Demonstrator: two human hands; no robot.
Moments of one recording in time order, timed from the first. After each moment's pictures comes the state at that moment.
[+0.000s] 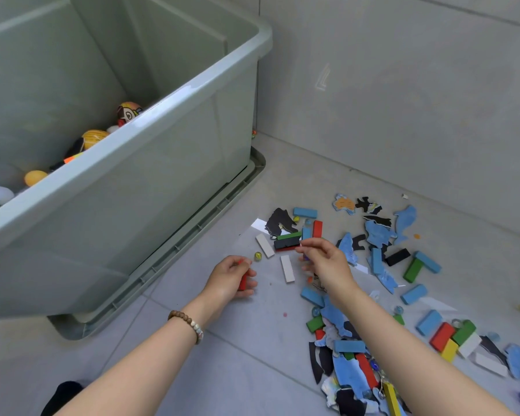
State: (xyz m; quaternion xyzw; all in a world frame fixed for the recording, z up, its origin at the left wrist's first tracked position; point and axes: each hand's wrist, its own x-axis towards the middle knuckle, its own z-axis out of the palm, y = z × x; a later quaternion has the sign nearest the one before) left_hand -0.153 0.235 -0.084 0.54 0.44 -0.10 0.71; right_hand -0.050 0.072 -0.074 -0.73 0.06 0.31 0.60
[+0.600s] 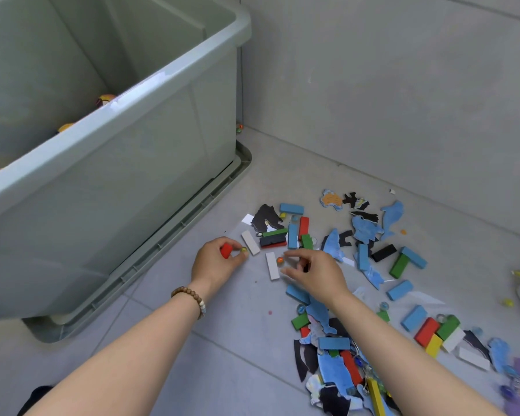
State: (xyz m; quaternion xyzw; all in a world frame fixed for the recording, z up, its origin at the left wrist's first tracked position) left_hand -0.131 0.242 -0.104 0.78 0.38 -0.03 0.50; right_hand -0.048 0.047 -0.089 -0.89 -0.16 0.28 0.34
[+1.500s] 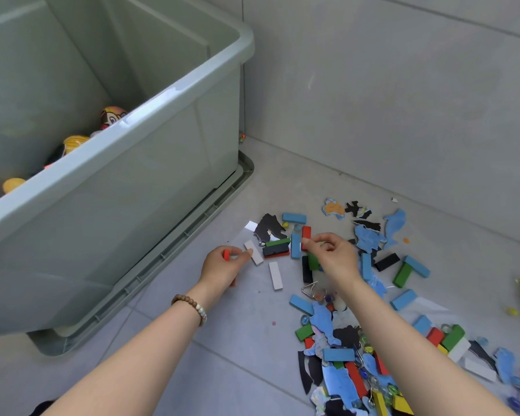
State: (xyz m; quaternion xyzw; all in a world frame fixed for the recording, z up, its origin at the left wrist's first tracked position) left_hand -0.117 0.240 -0.092 0.64 0.46 -0.07 0.61; right_hand -0.015 0.056 -0.074 -0.81 0.06 0.24 0.53
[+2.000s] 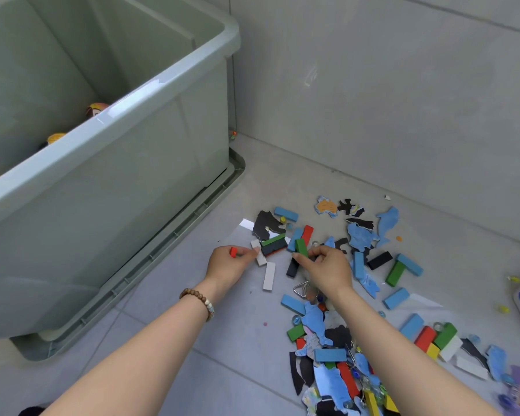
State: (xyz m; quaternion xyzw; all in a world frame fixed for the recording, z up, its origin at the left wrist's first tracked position) left_hand -0.098 0.220 -0.096 0.67 0.42 -0.08 0.61; right_hand -0.021 0.045 -0.096 -0.89 0.04 0.23 0.40
